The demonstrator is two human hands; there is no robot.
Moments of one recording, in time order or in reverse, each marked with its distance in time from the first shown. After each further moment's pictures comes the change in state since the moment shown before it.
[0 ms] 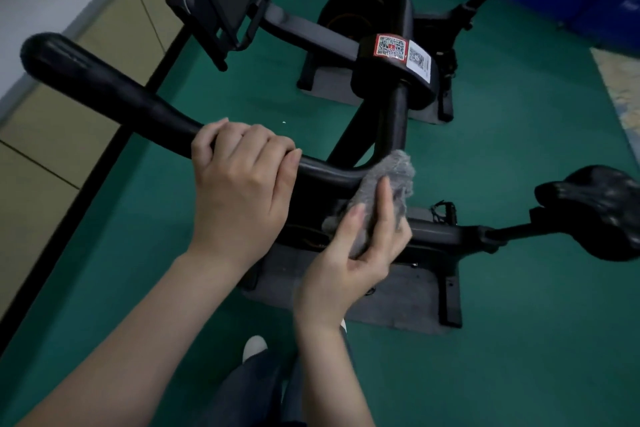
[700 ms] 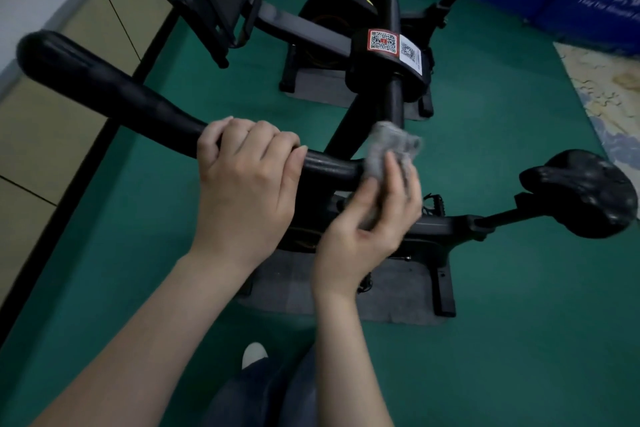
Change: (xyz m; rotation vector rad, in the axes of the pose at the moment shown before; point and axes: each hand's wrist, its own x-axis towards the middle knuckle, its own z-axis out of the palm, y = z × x) left_hand 0.001 -0.005 -0.008 -0.033 -0.051 0.029; right_hand 0.016 0.009 0.012 -0.148 0.044 -0.200
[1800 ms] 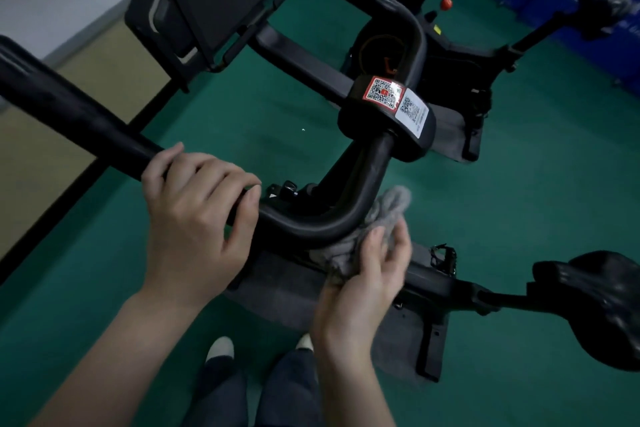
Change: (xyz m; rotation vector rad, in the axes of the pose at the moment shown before) left_hand 0.004 0.031 0.021 0.096 0.143 -0.197; right_hand 0.083 0.013 -0.029 0.563 -0.361 0.893
